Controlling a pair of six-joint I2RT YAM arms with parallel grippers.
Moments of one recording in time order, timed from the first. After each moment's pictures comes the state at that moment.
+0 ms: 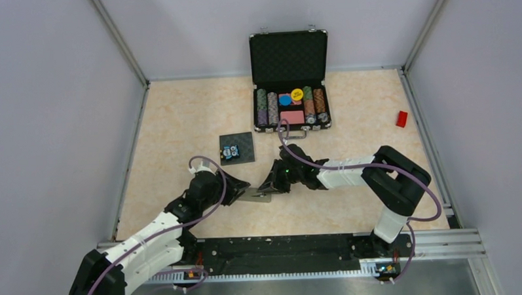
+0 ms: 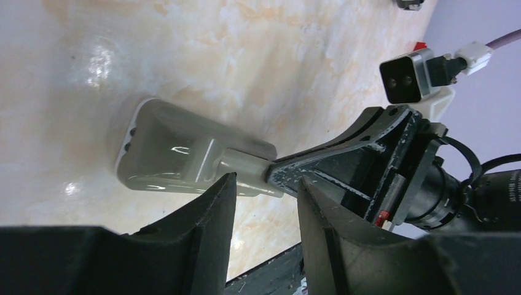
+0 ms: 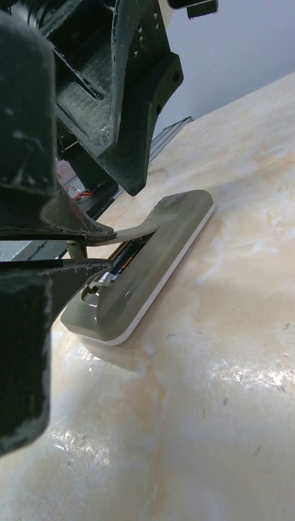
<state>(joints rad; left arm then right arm) -0.59 0.79 0.23 -0.04 0.06 -1.31 0.88 1.71 0.77 0.19 -0.32 1.19</state>
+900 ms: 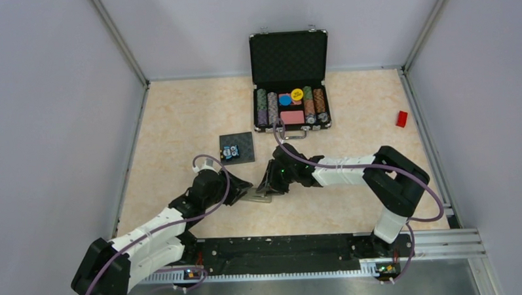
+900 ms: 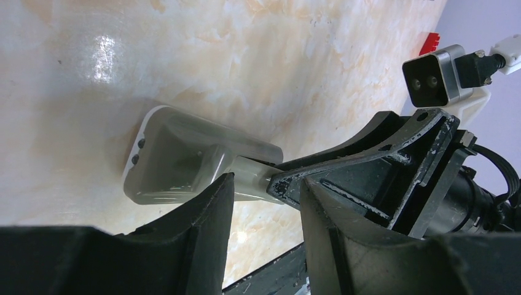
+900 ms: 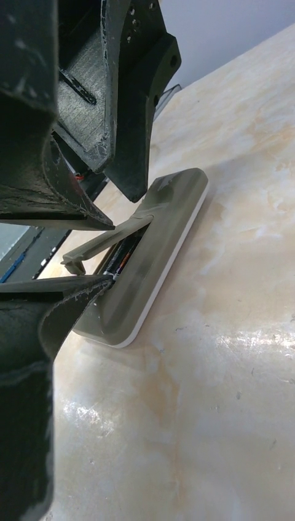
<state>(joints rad) -0.59 0.89 0.23 0.05 0.09 -1.30 0.91 1.71 0.87 -0.01 -0.23 1.17</state>
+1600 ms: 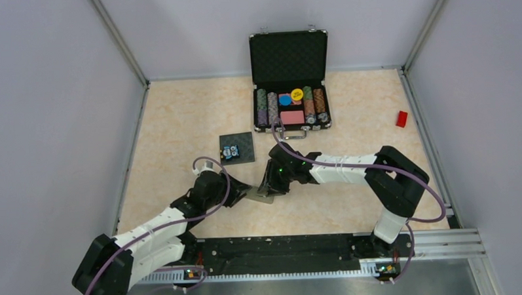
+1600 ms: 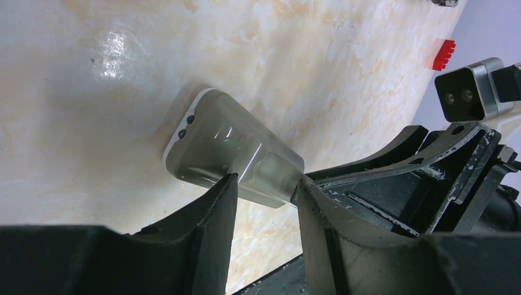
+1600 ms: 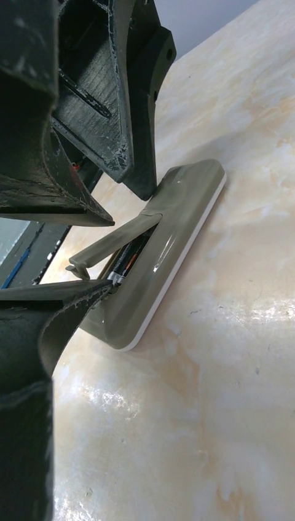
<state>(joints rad) -0.59 0.92 0.22 0.06 0.07 -1.30 0.93 1.71 0.95 -0.19 -0.18 1.16</state>
